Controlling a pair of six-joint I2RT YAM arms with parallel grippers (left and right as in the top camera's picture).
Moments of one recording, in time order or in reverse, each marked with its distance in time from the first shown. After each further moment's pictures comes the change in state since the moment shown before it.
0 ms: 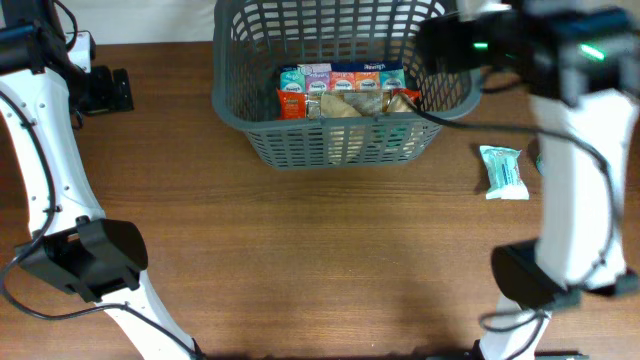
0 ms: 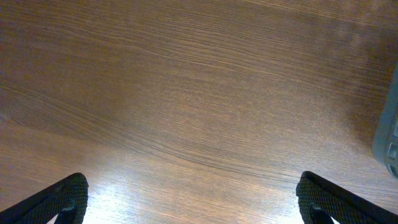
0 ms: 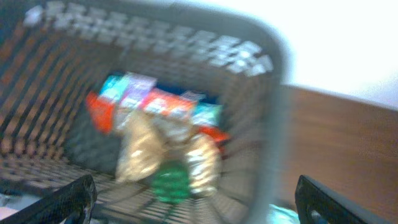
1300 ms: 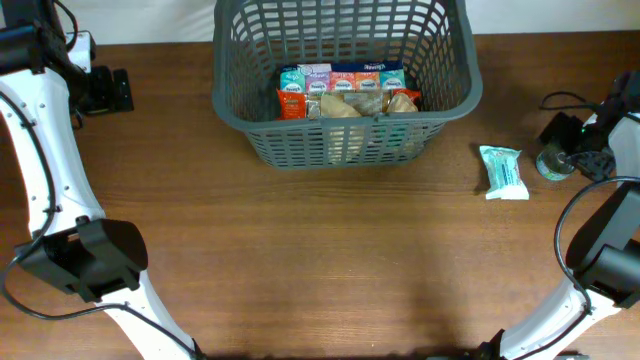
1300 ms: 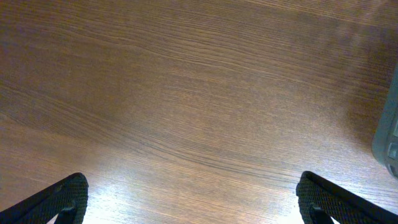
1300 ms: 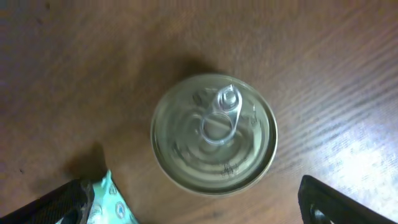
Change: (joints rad) left arm 0.000 0.000 0.000 0.000 0.000 0.000; right arm -0.692 0.085 -1.134 0.662 -0.055 0.276
